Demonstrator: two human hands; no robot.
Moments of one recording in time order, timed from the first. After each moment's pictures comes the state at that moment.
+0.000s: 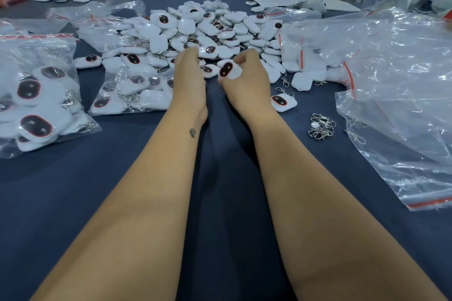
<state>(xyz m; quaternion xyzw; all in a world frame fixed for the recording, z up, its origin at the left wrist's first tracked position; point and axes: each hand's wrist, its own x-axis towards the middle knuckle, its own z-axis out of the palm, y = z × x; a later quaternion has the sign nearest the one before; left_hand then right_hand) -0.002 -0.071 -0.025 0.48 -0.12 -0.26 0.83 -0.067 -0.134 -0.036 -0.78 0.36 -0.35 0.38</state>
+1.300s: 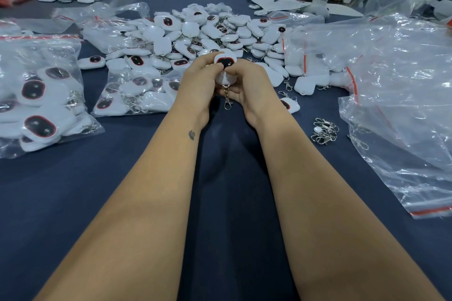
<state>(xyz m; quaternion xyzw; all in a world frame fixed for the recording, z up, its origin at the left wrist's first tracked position) 0.007 -0.074 -0.035 0.54 -0.24 -0.29 0.75 -0.065 -0.133 -0.022 -0.58 0.24 -0.30 0.72</state>
